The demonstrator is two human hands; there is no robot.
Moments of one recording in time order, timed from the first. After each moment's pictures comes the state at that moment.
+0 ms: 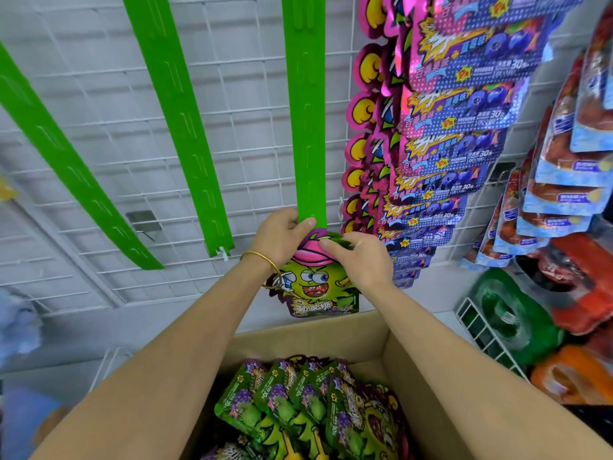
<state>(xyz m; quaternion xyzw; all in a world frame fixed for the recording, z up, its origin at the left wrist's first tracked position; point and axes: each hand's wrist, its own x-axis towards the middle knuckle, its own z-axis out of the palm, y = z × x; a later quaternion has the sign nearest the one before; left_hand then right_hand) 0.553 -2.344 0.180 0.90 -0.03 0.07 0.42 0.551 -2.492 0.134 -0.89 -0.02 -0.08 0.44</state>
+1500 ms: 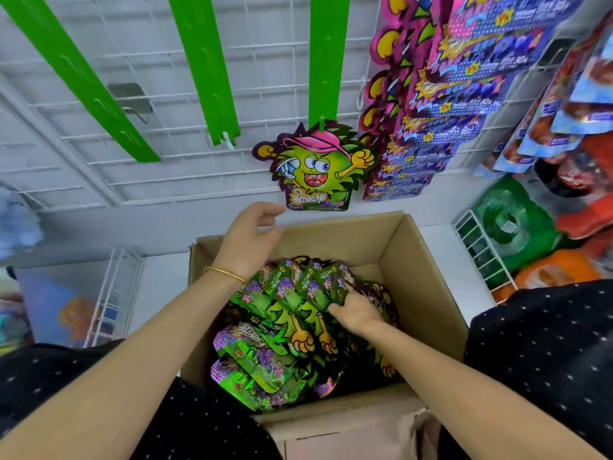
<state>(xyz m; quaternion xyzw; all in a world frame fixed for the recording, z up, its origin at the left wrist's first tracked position) 0.429 -2.299 0.093 0.87 0.06 0.02 0.48 0.415 -2.485 -0.054 -0.91 0.08 0.33 0.23</state>
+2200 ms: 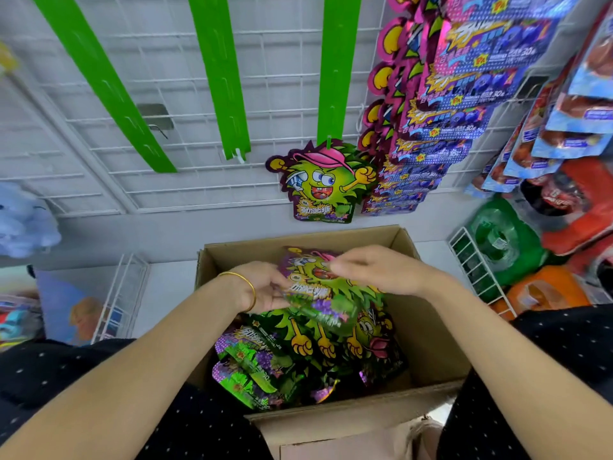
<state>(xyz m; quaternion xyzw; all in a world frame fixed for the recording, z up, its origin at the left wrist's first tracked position) 0.409 -2.305 0.086 0.53 0.31 -0.35 0.71 0.427 -2.513 0.124 -0.85 -0.22 0.32 0.35</state>
